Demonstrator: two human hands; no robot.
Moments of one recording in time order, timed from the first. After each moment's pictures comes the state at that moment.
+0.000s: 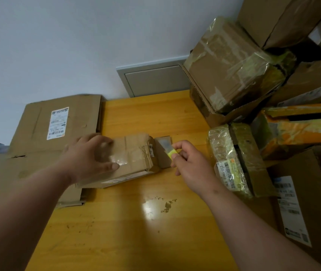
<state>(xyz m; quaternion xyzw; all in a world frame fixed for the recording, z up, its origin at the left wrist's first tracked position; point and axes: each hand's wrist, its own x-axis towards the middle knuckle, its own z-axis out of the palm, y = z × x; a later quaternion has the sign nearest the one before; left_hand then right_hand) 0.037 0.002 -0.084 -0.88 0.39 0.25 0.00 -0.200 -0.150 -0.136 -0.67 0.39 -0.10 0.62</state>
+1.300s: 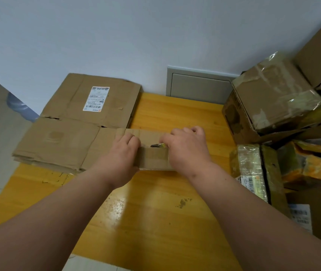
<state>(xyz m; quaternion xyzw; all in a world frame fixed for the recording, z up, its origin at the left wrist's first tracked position) 0.002 0.062 -0.109 -0.88 0.44 0.13 -0.11 -0.105 -0.101 -0.088 -0.98 0.18 -0.01 0.08</state>
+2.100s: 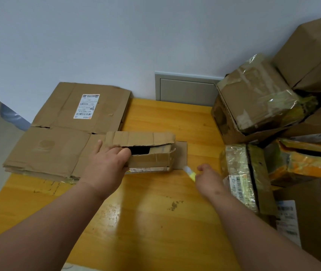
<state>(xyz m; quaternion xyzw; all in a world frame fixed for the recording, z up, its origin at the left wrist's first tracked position) -0.016 0.063 -0.101 -0.89 0.46 0.02 -0.02 -0.191 -0.147 -0.167 -0.76 0.51 0.14 0.37</state>
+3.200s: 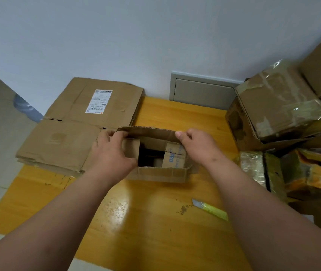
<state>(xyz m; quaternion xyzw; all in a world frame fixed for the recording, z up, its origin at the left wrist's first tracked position) 0.004 0.061 -0.084 -0.94 0.18 0.17 -0.23 -0.094 -0.151 -0.108 -0.88 0.34 0.03 0.33</state>
